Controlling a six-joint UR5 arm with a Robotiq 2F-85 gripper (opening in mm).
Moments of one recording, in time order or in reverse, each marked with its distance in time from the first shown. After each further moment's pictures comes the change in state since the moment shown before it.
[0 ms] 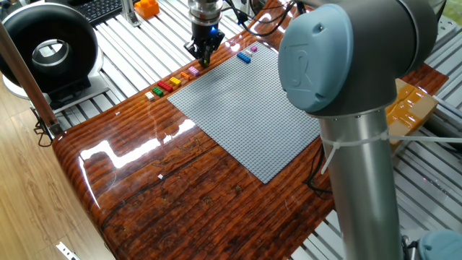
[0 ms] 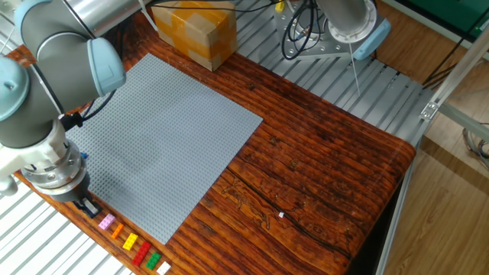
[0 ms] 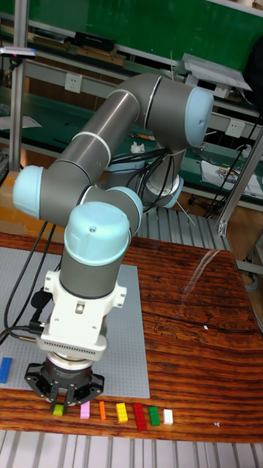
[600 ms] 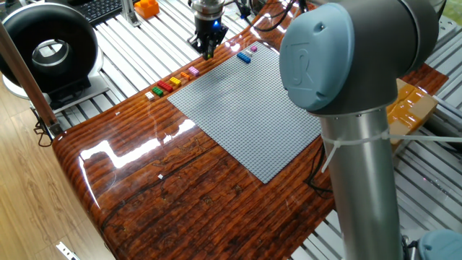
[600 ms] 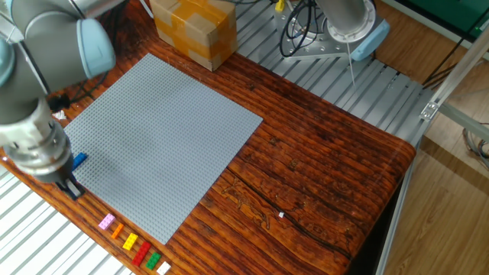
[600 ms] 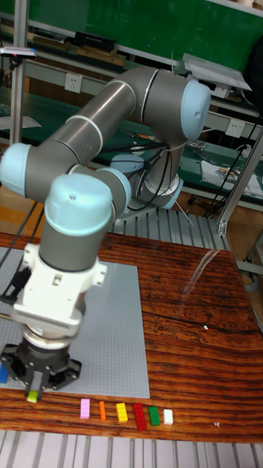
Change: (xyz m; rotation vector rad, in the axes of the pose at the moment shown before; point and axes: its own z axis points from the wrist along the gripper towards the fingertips) arm 0.003 -0.047 -0.024 0.037 -0.034 0.036
